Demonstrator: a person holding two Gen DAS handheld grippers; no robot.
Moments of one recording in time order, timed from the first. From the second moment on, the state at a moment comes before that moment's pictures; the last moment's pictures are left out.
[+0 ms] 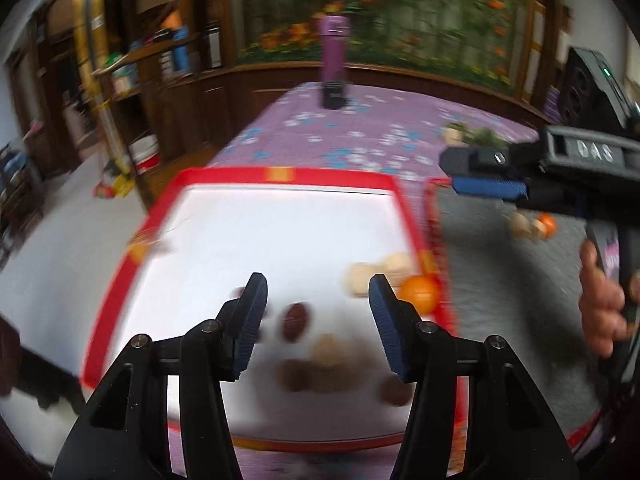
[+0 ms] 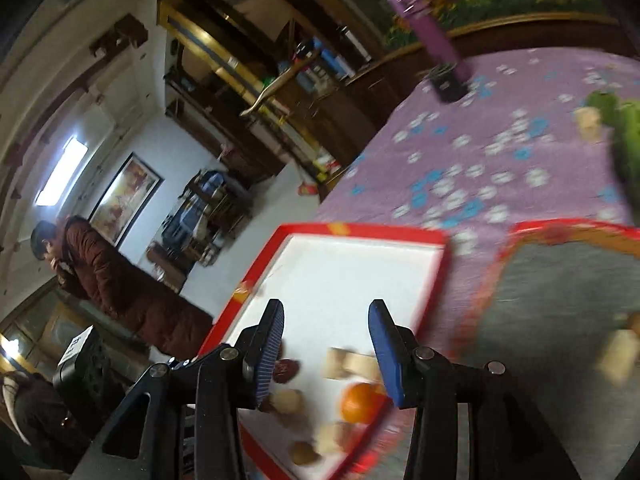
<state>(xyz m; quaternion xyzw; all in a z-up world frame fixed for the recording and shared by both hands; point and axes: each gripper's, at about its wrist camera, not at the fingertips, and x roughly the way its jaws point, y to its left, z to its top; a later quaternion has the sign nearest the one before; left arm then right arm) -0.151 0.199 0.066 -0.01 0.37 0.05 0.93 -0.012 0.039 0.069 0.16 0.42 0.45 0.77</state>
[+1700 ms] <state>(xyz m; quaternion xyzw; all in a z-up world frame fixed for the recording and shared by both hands) -0.004 -0.006 0.019 0.12 0.43 -0.14 0.88 0.037 -0.184 0.005 0.27 0.51 0.29 0.77</state>
